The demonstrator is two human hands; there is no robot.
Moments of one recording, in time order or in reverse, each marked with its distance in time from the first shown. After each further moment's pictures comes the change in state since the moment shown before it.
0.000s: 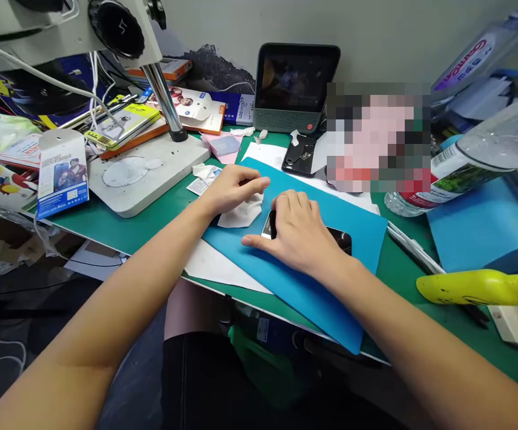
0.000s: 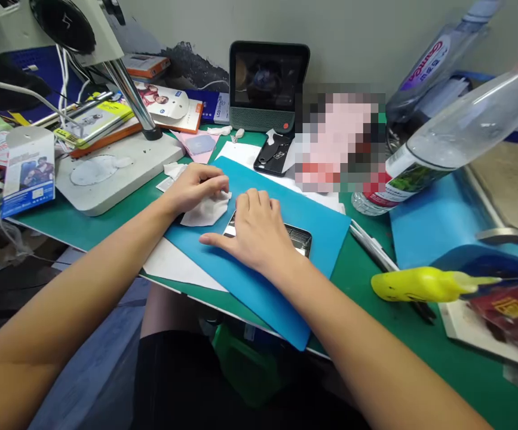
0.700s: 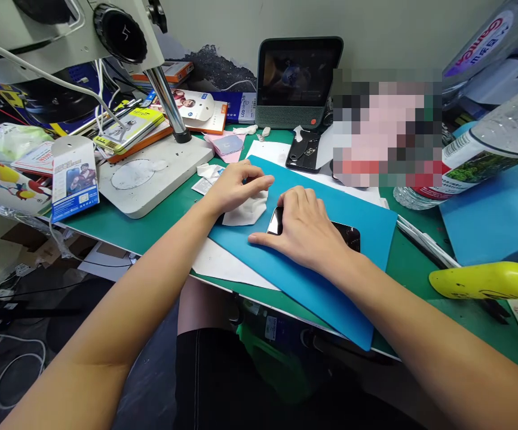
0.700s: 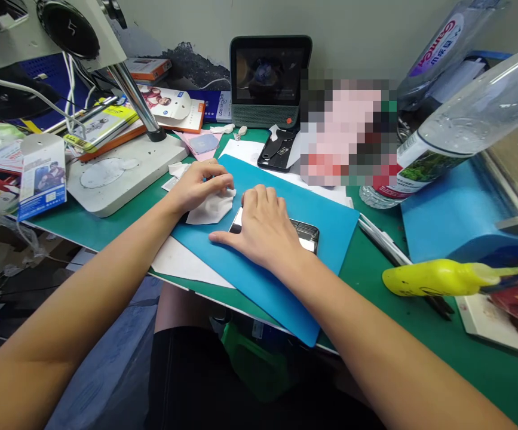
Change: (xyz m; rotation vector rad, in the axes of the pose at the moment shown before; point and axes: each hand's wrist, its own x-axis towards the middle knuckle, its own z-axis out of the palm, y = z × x) left_hand -0.001 -0.001 -0.002 0.112 0.032 0.055; right_hand 0.000 0.001 0.006 0.088 0.080 0.022
